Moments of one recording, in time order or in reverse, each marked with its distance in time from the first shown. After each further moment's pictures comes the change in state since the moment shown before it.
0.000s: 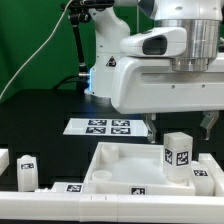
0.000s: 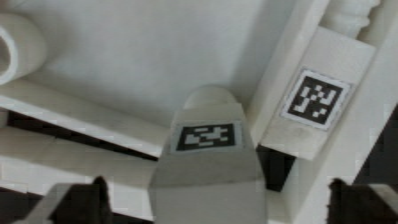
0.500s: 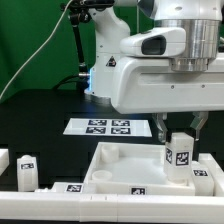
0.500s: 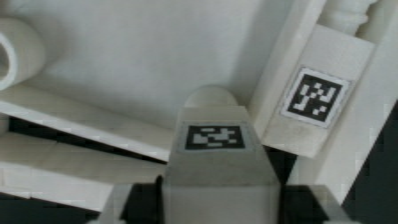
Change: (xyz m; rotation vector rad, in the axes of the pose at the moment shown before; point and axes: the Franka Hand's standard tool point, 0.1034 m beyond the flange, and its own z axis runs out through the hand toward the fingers) arm 0.000 0.000 0.000 0.001 0.000 0.038
